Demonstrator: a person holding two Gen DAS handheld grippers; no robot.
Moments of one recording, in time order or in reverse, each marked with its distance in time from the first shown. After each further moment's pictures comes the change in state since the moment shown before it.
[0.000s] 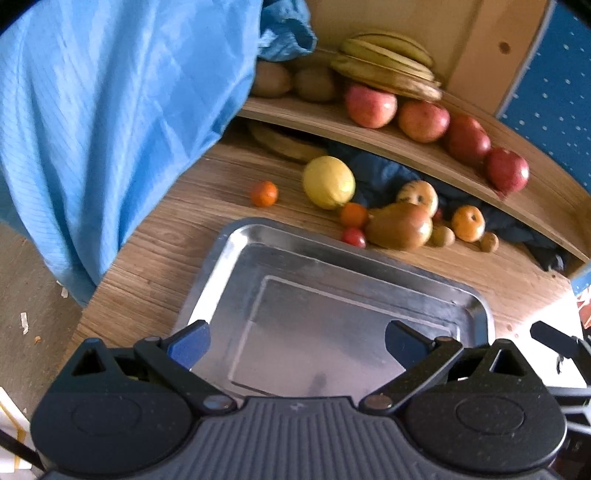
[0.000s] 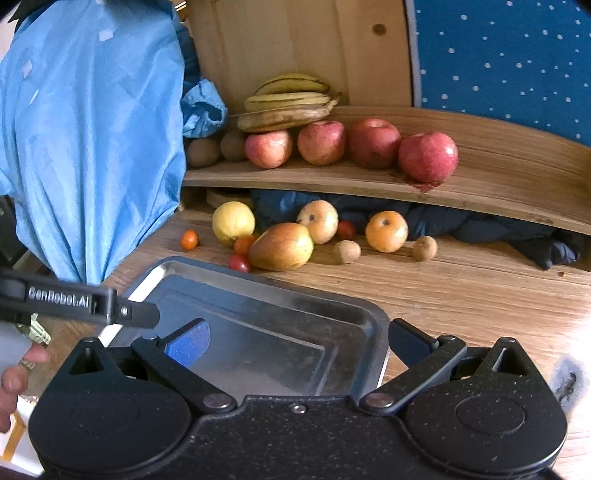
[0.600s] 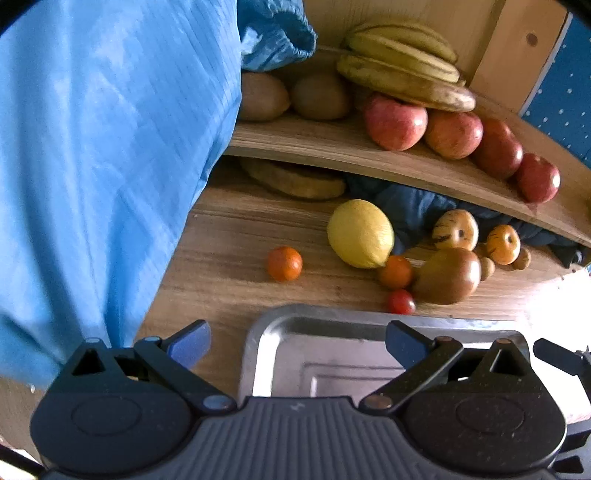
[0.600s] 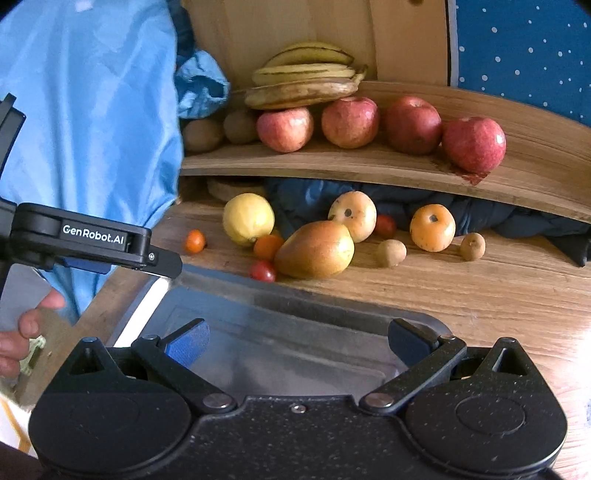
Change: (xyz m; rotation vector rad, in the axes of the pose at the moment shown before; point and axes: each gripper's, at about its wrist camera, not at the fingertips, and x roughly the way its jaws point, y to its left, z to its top) left arm 0.065 0.028 0.088 0.175 0.075 -0.047; right arm 0.059 0.049 0.027 0.053 0.081 -0.063
